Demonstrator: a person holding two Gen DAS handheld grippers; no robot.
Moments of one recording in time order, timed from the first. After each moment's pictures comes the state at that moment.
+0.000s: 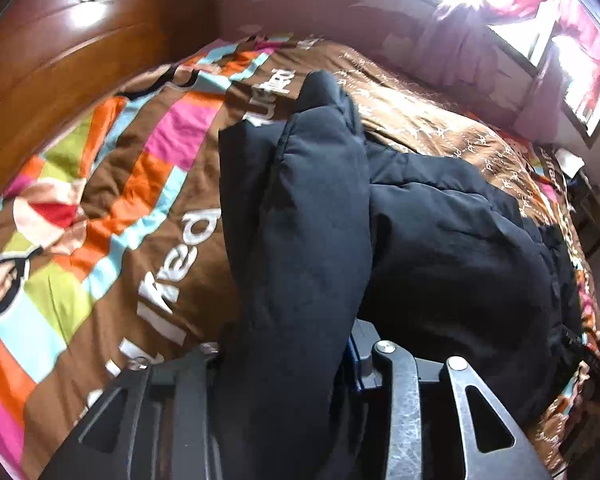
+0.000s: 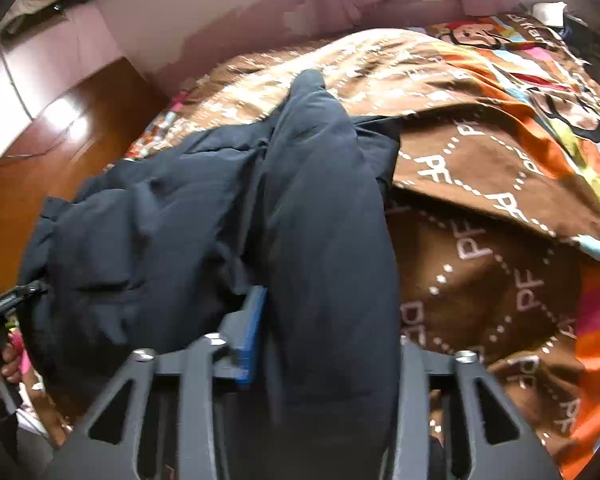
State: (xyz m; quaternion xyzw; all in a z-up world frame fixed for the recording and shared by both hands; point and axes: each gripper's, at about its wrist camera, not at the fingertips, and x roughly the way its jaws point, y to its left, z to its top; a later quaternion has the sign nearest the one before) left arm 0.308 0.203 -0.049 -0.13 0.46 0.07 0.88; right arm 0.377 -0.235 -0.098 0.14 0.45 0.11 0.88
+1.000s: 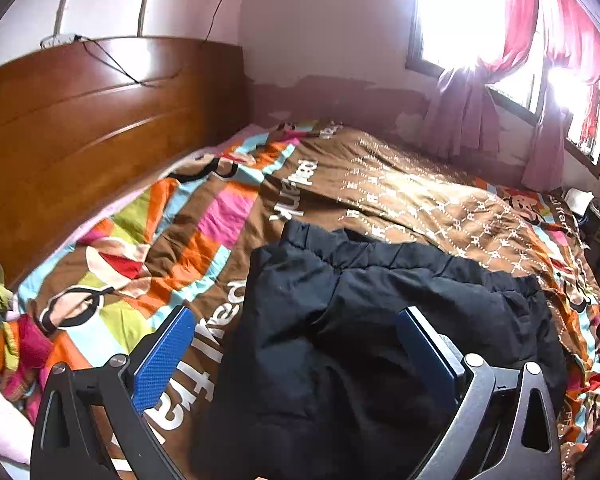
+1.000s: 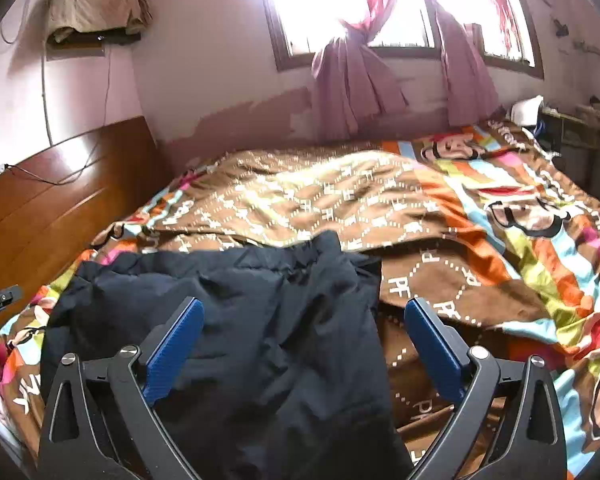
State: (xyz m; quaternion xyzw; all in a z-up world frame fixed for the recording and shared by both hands) left arm 0.231 0.165 0.036 -0.08 0.31 0.15 0.93; right arm 0.310 -0.233 0.001 0.09 0.26 0.07 0.96
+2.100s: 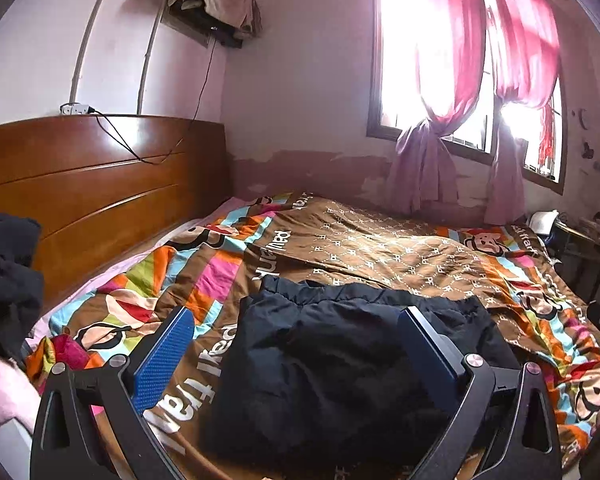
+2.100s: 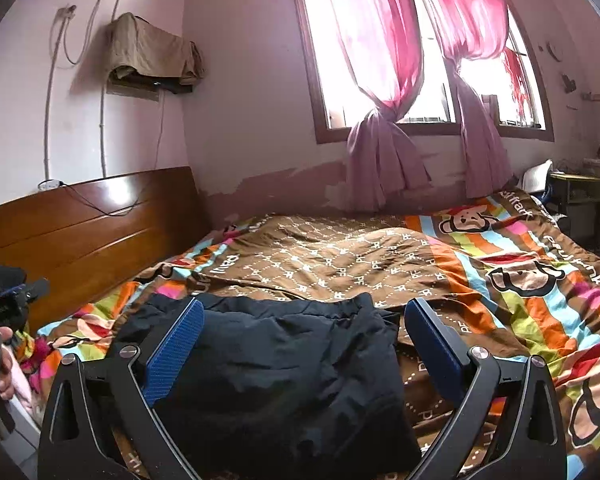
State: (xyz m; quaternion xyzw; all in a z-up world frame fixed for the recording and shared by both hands) left arm 0.112 0.109 0.089 -0.05 0.19 0.12 0.97; right arm 0.183 -0.210 0.069 0.07 0.14 0.11 0.98
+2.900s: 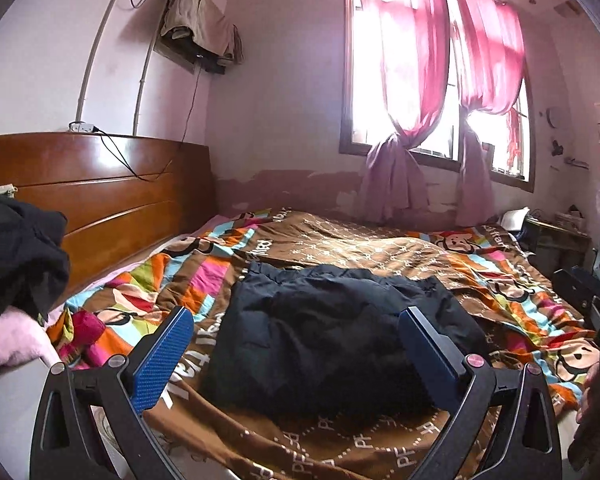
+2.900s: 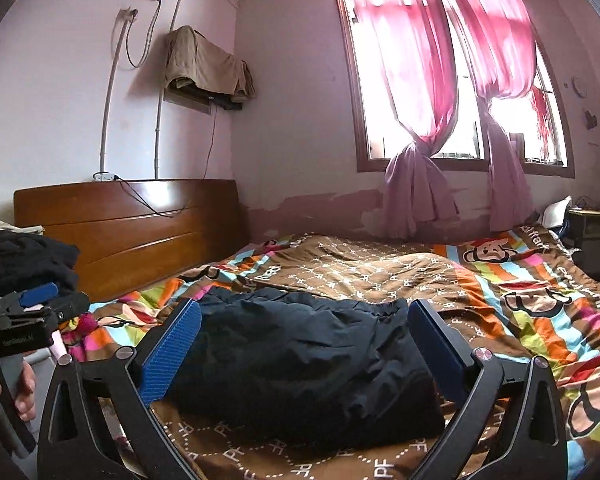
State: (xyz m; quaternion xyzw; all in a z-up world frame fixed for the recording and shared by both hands) left arm -0.004 0.069 0.073 -0.03 0.15 0.08 0.98; right arm 0.067 -0.180 0.073 0.04 0.09 0.16 0.98
